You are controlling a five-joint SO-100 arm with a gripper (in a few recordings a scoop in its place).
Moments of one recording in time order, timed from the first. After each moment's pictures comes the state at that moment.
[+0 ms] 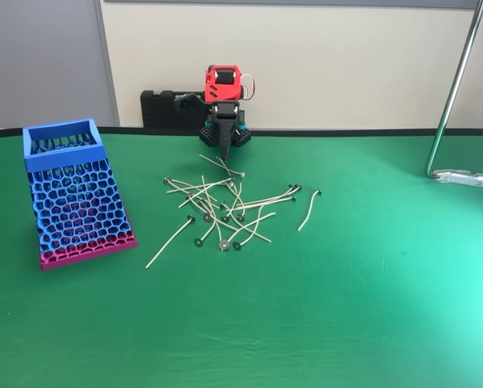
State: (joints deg) arm -1.5 190.0 176.4 49.8 -1.1
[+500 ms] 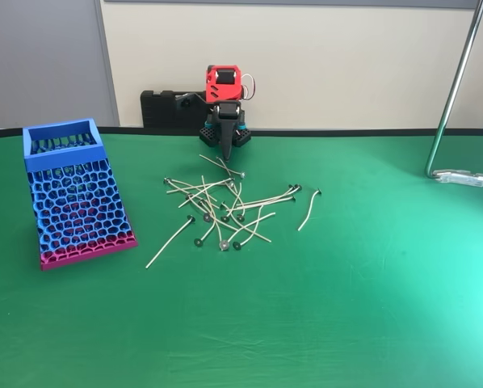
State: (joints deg) arm -3.0 190.0 176.4 49.8 -3.3
